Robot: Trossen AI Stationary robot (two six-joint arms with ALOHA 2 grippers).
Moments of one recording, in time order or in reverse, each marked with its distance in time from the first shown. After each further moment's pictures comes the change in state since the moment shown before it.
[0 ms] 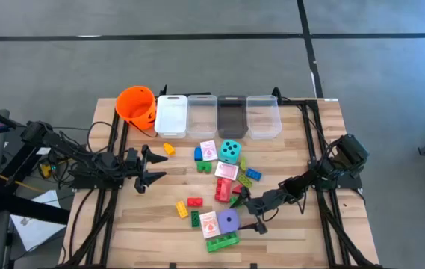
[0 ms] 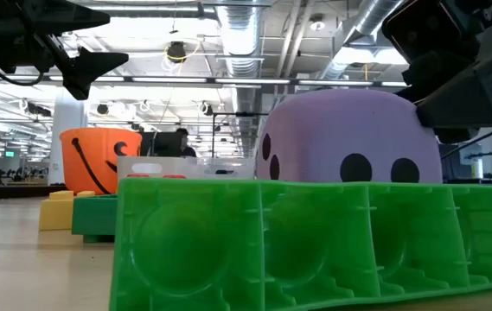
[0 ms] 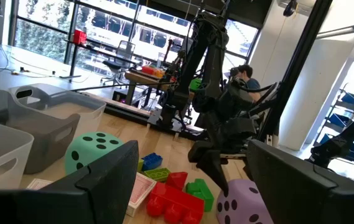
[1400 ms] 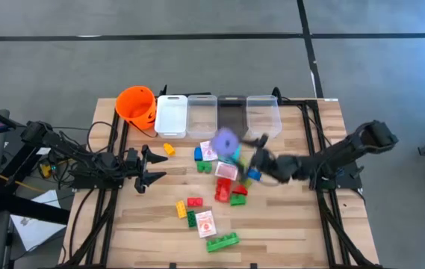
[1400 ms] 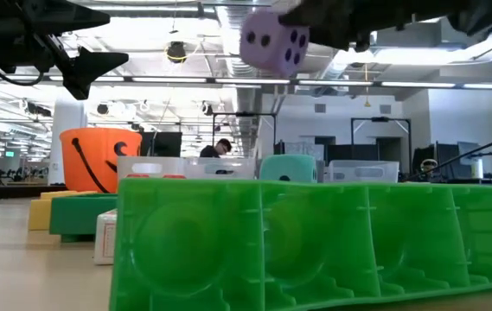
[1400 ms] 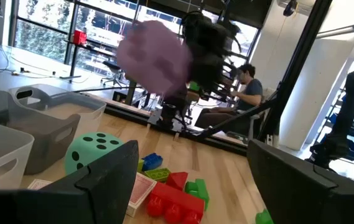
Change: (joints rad) left arm 0.000 0.000 0.000 0.000 0.000 0.003; right arm -0.260 -0.411 0.093 -0.057 0.711 -0.310
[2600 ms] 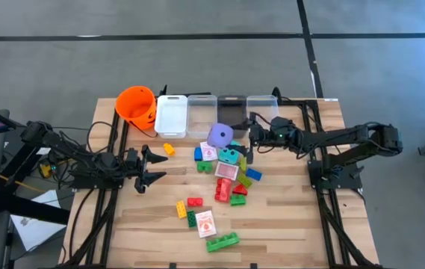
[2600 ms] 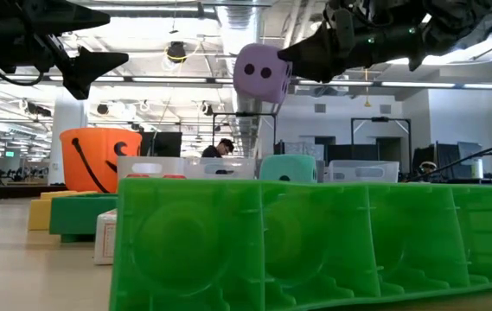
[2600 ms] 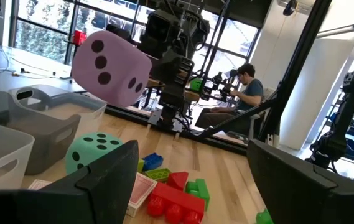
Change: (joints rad) left arm 0.000 0.000 0.000 0.000 0.000 0.005; right arm -0.431 -0.067 0.000 -0.235 -0.873 0.053
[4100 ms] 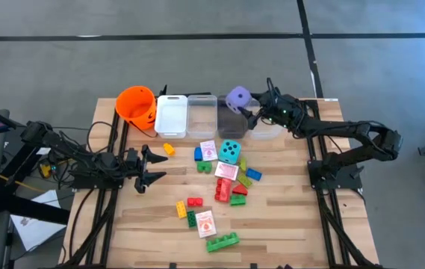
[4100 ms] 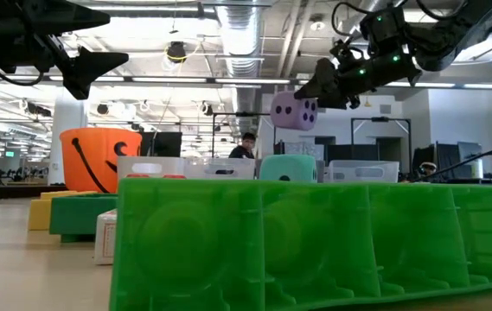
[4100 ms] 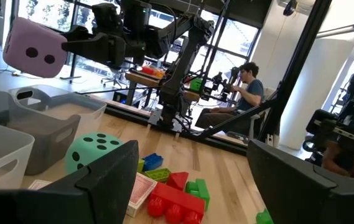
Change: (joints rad) left arm 0.000 0.000 0.000 0.000 0.000 0.000; right arm -0.361 0.000 0.000 -0.048 0.131 0.136
